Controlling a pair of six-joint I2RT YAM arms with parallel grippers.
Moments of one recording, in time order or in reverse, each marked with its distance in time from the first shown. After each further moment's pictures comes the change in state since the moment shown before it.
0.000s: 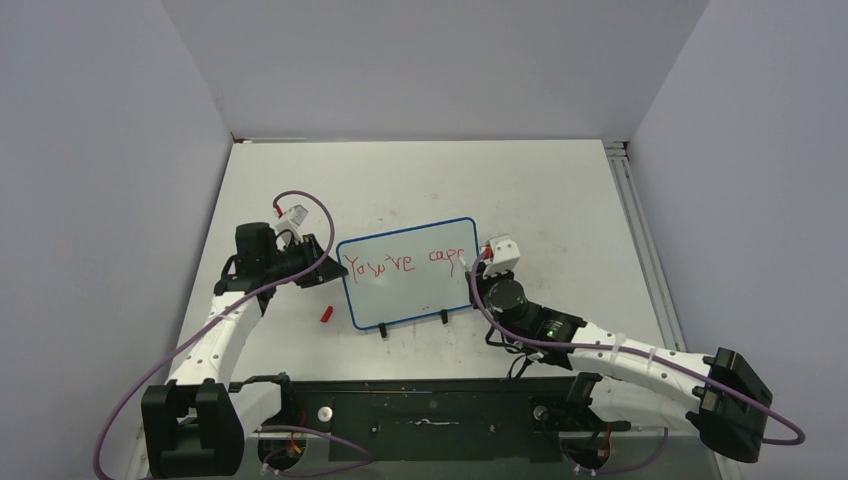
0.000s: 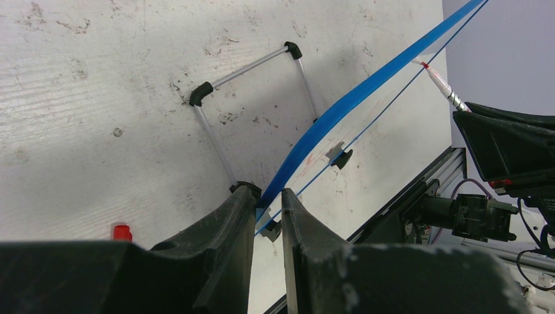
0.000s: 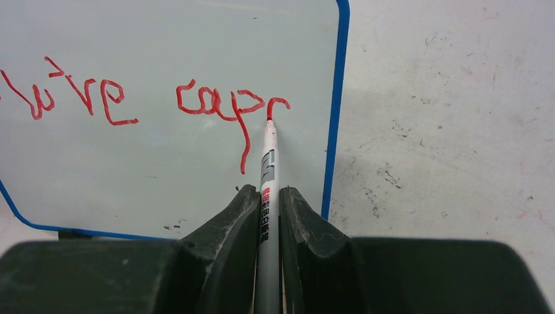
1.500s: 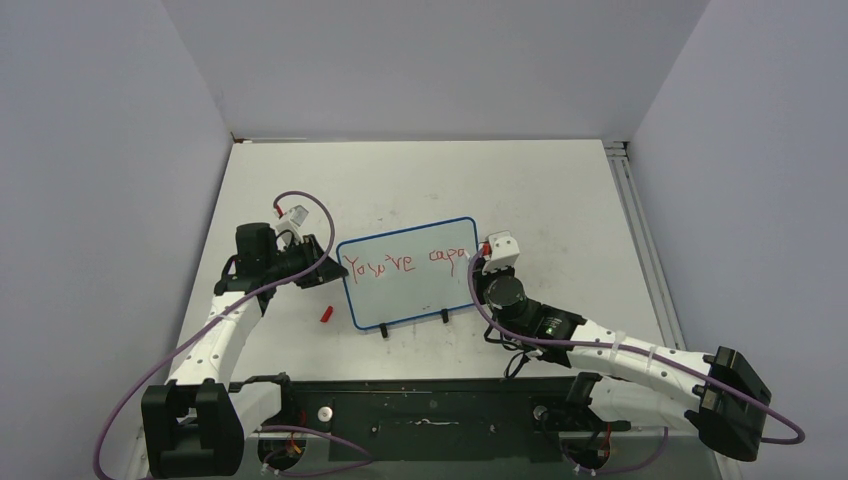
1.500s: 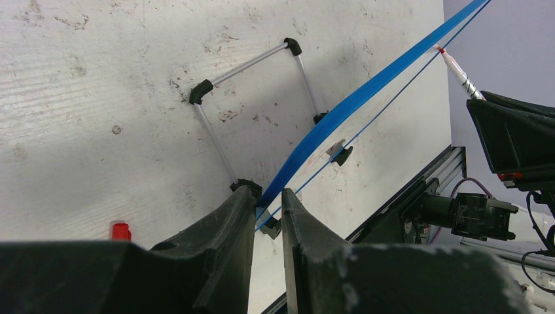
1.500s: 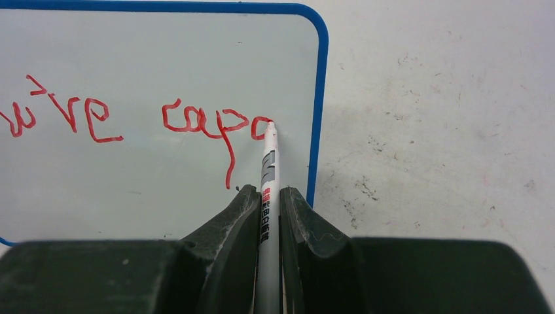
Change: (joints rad) left arm 0.000 0.000 0.000 -0.007 0.000 0.000; right arm 0.000 0.008 0.028 0.000 0.053 -0.061
